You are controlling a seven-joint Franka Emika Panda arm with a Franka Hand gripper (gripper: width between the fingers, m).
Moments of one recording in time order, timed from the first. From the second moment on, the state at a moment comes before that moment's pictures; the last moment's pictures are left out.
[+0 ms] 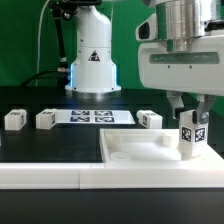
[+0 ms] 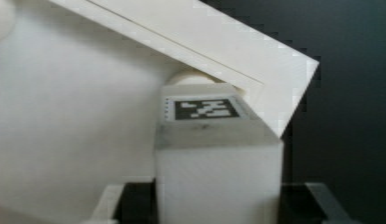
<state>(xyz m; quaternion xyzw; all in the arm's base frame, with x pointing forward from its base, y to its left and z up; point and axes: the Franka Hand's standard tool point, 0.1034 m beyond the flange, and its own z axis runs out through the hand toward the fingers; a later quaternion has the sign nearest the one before) 0.627 0.107 0.088 -0.83 0.55 -0.01 0.07</state>
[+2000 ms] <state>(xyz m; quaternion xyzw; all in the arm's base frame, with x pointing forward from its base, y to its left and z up) 0.625 0.120 0.088 -0.99 -0.15 -0.05 0.03</state>
